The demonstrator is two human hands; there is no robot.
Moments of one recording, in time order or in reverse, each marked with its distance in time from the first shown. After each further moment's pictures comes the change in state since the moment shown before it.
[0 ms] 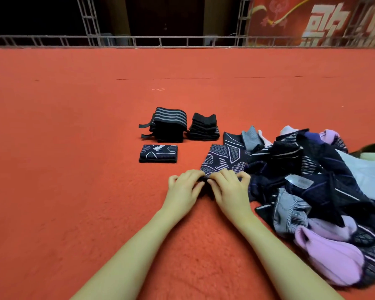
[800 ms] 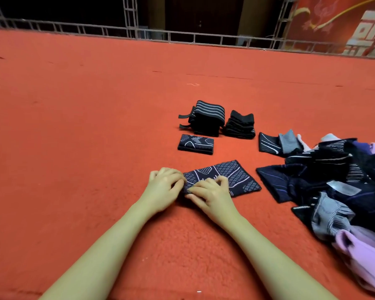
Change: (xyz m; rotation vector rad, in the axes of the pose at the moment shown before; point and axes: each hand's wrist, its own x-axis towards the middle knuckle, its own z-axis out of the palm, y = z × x) left_hand -0.077 -0.075 -0.103 0.074 -0.059 -0.182; right_hand -0.008 -0.118 0.018 0.333 -0.279 -0.249
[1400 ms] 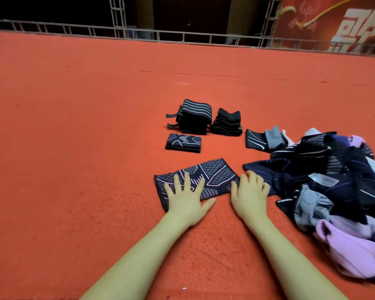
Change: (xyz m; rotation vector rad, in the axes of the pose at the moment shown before) left_hand 0.000 0.083 0.055 0.380 -0.433 -0.248; right_hand -0.041 0.068 -0.041 -0.430 -0.182 0.768
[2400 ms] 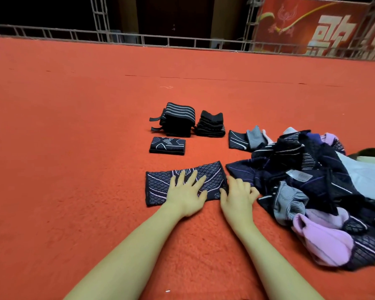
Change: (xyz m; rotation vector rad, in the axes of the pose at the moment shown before) left_hand 0.032 0.026 0.000 -0.005 0.022 0.199; right_hand -0.016 0.012 -0.001 0.183 0.265 -0.070
